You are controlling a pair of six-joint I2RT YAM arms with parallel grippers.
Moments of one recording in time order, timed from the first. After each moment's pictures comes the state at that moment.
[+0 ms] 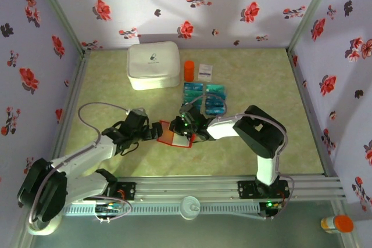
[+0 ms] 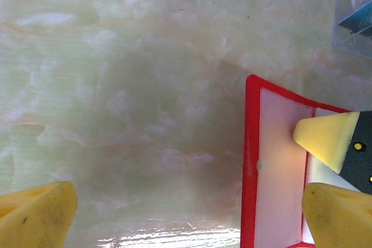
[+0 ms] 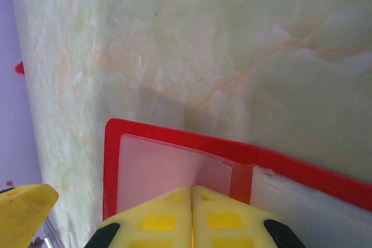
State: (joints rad) left arm -0.64 1.11 0.52 -0.35 -0.12 -0.68; right arm 0.90 1.89 0.88 0.29 -0.23 1.14
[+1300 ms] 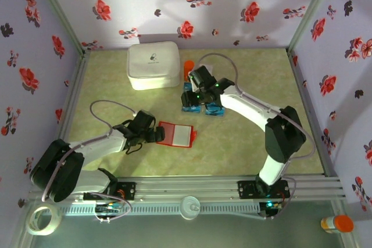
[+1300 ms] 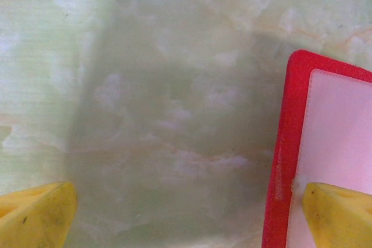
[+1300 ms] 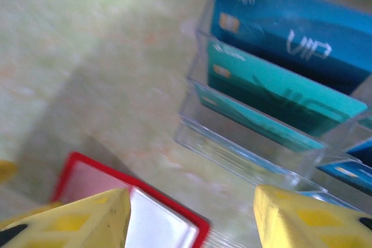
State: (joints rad) left arm -0.67 1.30 0.53 -0.30 -0.14 -0.64; right arm 0.70 1.74 1.38 -0.66 -0.05 0.34
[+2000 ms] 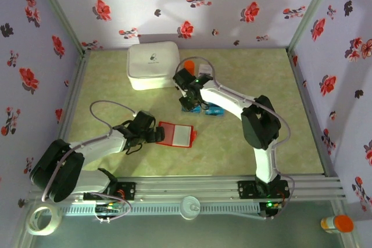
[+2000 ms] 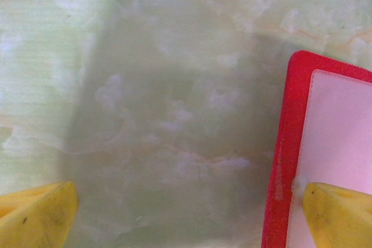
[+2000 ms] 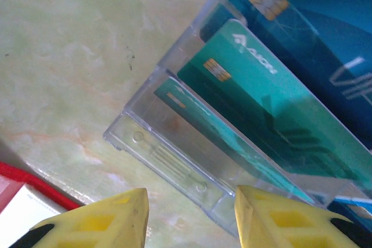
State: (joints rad) left arm -0.67 1.30 0.52 -0.29 -0.15 -0.64; right arm 0.77 2.00 1.64 -0.88 0.18 0.07
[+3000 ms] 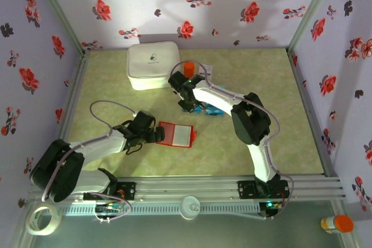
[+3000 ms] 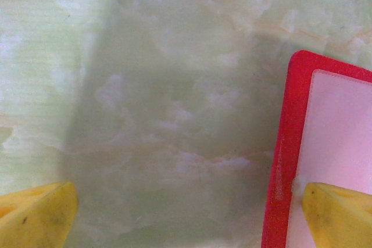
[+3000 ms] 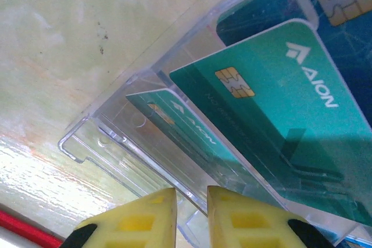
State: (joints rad) left arm -0.67 1.30 0.52 -0.29 -0.15 -0.64; right arm 0.78 2.11 1.72 -0.95 0.26 -0.02
